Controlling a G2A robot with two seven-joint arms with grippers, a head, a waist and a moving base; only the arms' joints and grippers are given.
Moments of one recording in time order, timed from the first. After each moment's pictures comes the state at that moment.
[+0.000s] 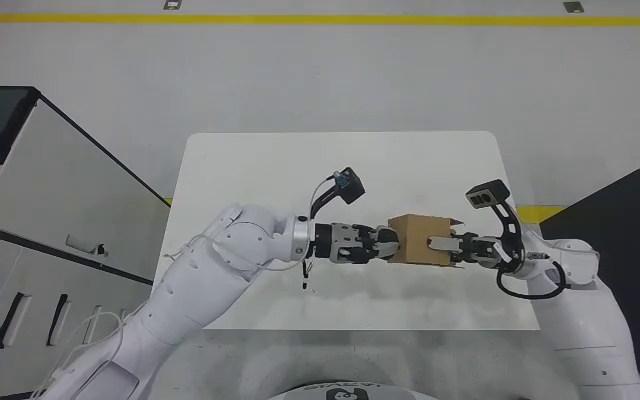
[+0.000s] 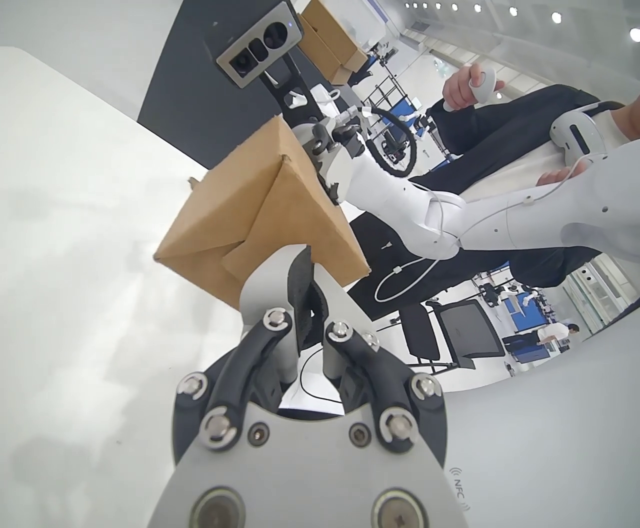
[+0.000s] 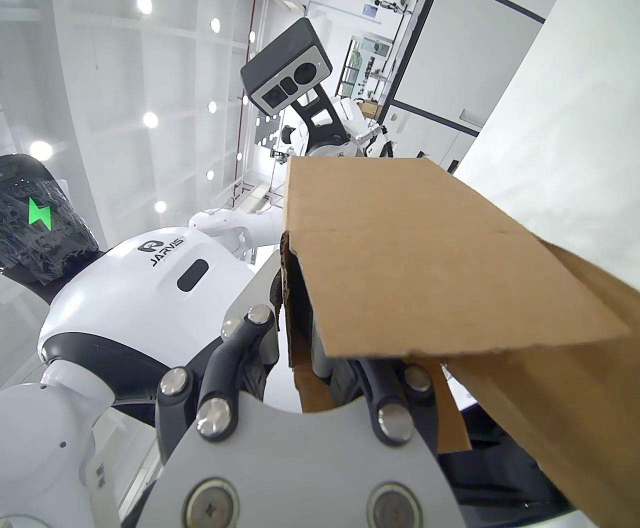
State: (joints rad) left arm 1.08 -1.14 -0.86 -1.79 0.09 -0.42 -0.84; right arm -1.53 -0.98 1.55 -1.62 0.76 -0.35 1.47
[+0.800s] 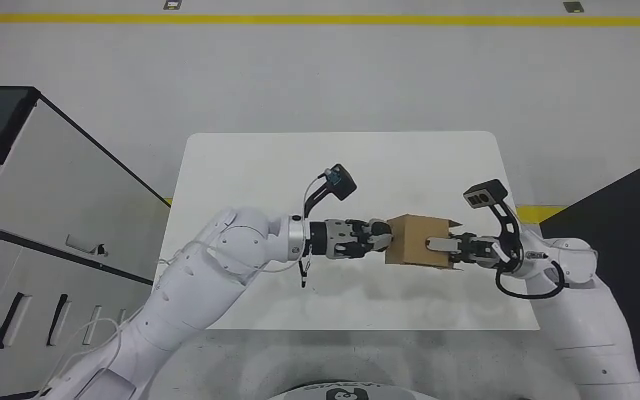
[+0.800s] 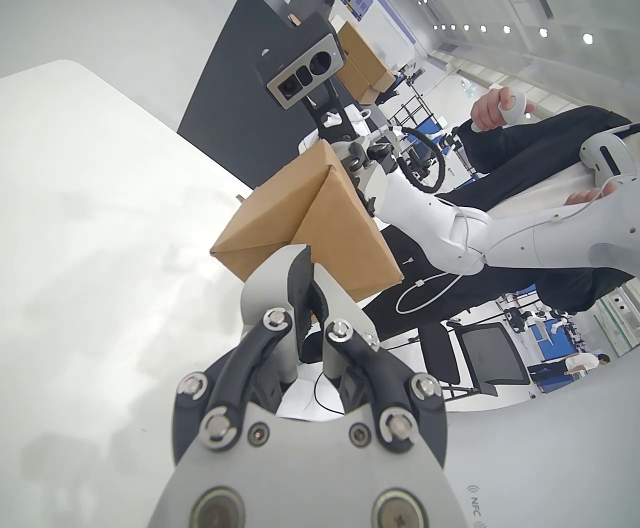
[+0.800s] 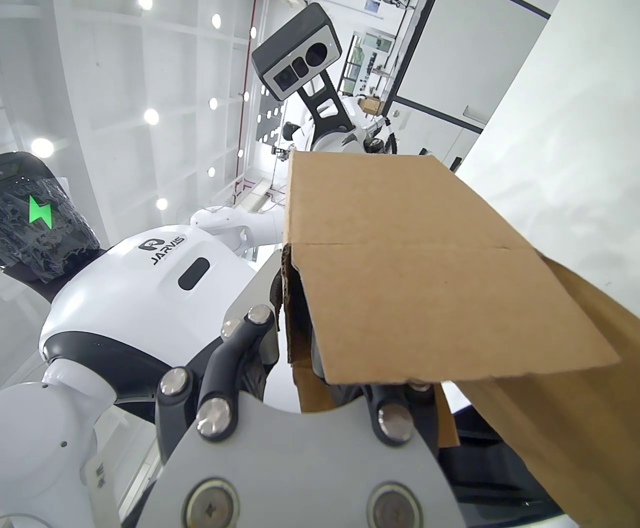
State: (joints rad) left arm 1.11 -1.14 -0.88 -1.81 0.15 -0.38 -0.80; right arm -1.52 -0.97 1.53 -1.62 0.76 -0.36 1.46
